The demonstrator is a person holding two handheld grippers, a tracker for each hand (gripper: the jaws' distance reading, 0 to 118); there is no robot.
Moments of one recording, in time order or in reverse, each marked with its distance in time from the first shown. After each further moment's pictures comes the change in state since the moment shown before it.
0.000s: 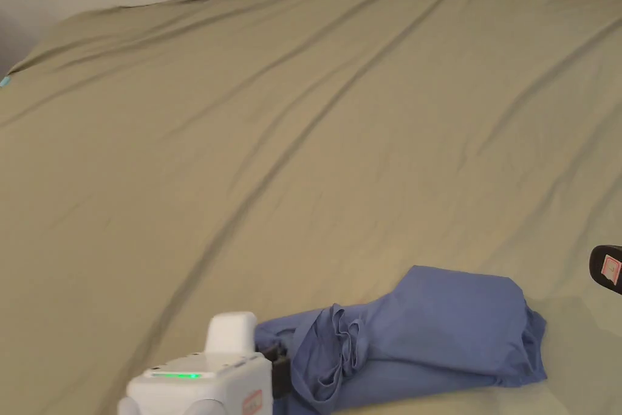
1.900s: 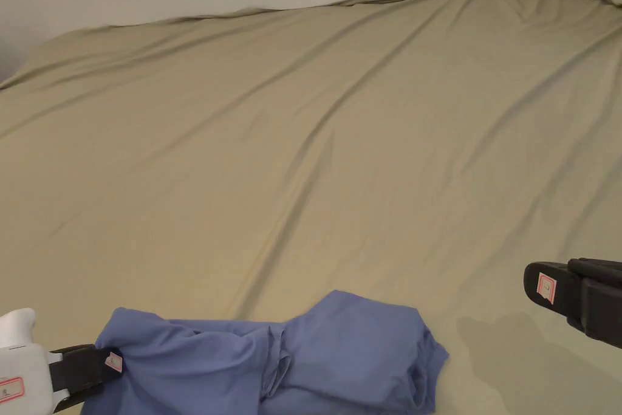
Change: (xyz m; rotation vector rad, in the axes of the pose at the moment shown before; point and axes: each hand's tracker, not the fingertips) left arm -0.158 0.043 0.136 0.047 0.013 0.339; right arm -0.032 0.006 0.004 -0.035 0.169 0.049
